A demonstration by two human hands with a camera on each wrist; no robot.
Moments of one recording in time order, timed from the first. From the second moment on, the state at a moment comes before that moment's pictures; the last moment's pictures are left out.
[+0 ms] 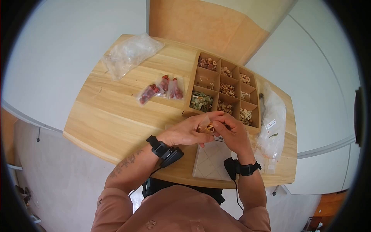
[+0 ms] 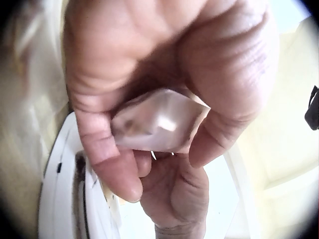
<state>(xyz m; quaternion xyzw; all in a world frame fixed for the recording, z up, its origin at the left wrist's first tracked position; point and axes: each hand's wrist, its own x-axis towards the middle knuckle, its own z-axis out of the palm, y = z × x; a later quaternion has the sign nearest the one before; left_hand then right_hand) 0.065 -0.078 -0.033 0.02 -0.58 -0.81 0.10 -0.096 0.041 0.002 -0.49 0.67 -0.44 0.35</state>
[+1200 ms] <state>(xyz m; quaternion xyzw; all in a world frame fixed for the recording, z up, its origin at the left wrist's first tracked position) 0.068 -0.076 -0.035 0.06 -0.63 -0.77 0.08 -0.100 0.045 -0.020 -0.47 0.67 -0.43 0.38</state>
